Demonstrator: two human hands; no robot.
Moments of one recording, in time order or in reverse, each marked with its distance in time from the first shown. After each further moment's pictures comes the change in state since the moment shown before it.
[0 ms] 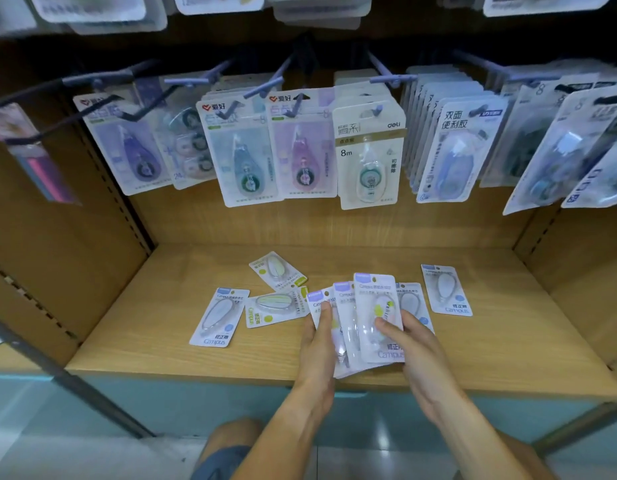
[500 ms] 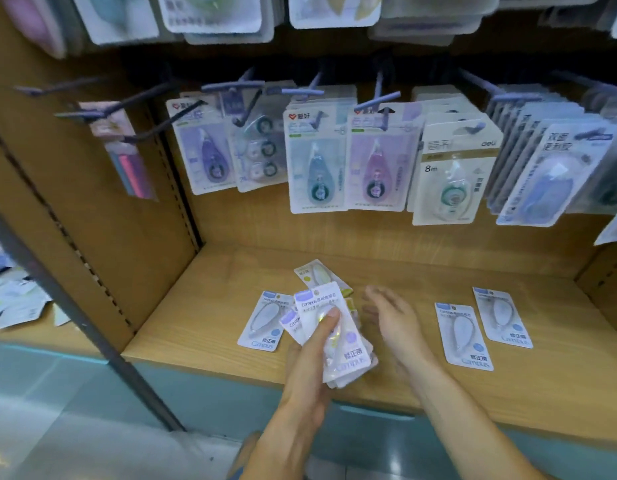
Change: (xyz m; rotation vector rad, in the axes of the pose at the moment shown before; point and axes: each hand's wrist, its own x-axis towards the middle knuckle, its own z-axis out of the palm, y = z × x) left_hand -0.016 0.045 -0.075 -0.202 -0.012 0.049; right_hand 0.056 -0.005 0.106 -0.243 0.031 0.001
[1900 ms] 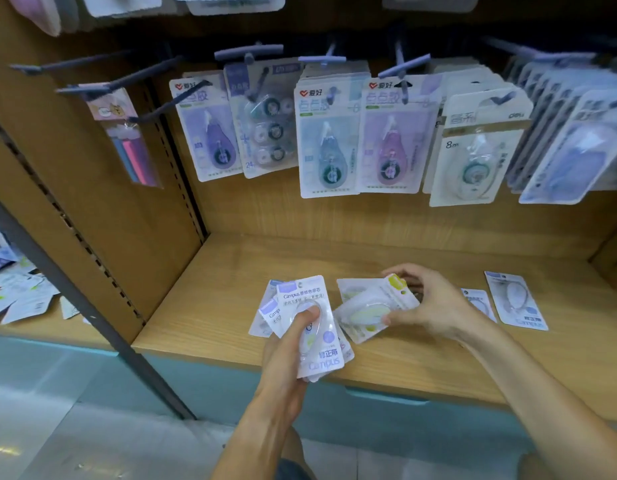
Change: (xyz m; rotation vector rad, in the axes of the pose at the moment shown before) left_hand 0.002 0.016 -0.052 0.054 0.077 0.016; right_hand 0.032 -0.004 -0.056 -0.526 -0.324 -0.323
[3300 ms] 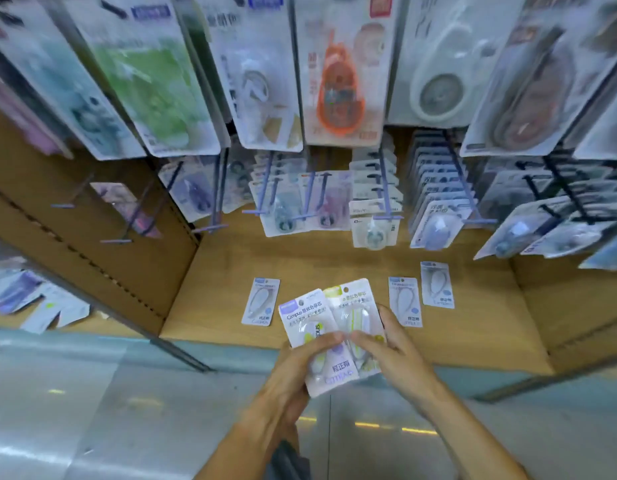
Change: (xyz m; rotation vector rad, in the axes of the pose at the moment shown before) left_hand -0.129 0.092 0.124 0.094 -0.095 -0.319; right_hand -0.141 -0.159 -0.047 0.555 0.051 0.346
